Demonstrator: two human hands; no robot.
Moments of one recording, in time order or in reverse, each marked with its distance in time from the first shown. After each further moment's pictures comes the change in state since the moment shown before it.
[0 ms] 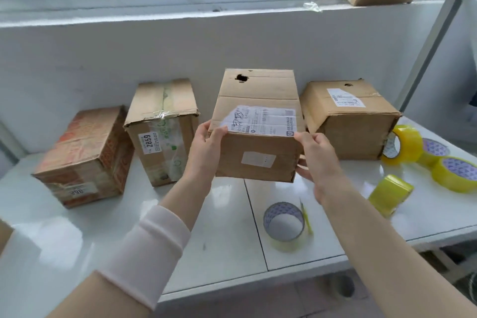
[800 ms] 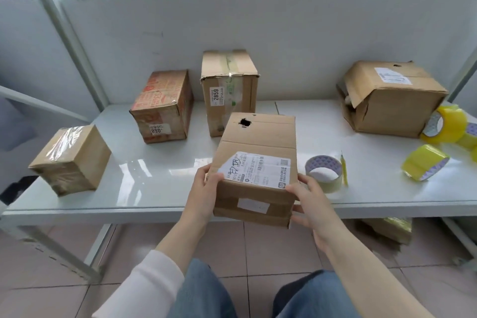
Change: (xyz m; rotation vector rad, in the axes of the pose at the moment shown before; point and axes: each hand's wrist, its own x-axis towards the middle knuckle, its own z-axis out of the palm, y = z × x) left_hand -0.164 -0.076 -0.135 0.096 0.119 -0.264; right_hand -0.174 0.085 0.036 -0.057 -0.301 0.237
